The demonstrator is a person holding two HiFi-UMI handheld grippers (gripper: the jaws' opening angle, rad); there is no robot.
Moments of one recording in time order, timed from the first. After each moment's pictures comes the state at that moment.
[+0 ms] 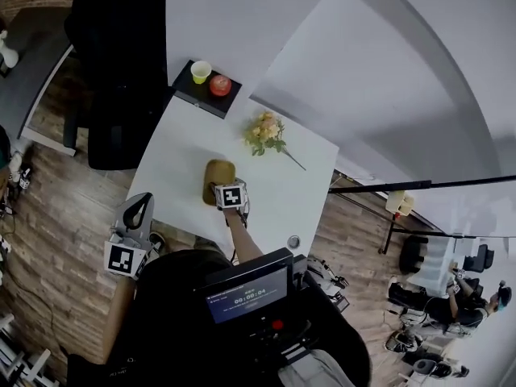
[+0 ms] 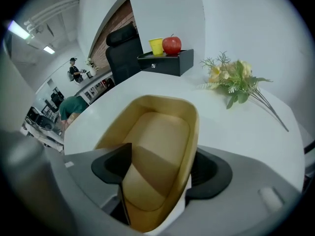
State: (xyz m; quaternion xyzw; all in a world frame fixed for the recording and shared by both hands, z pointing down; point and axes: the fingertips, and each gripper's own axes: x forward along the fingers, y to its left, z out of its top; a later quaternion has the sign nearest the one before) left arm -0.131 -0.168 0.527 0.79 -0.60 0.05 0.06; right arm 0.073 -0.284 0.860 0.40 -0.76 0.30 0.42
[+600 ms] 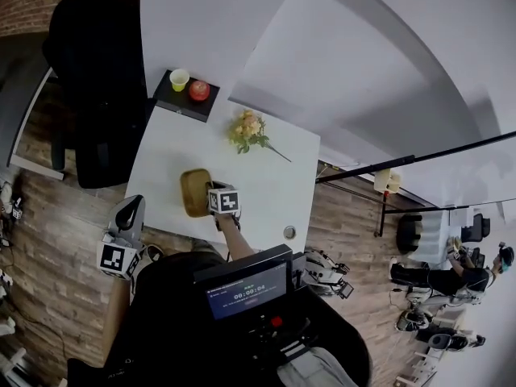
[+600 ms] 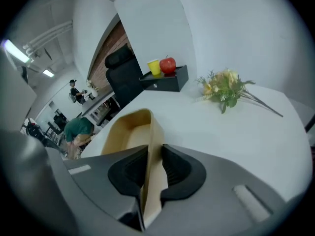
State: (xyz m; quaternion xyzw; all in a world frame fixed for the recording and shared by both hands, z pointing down) left arm -0.142 -0.170 0.534 0.83 -0.56 0.02 0.08; right arm 0.064 -0.271 0.807 0.43 -0.77 0.34 0.32
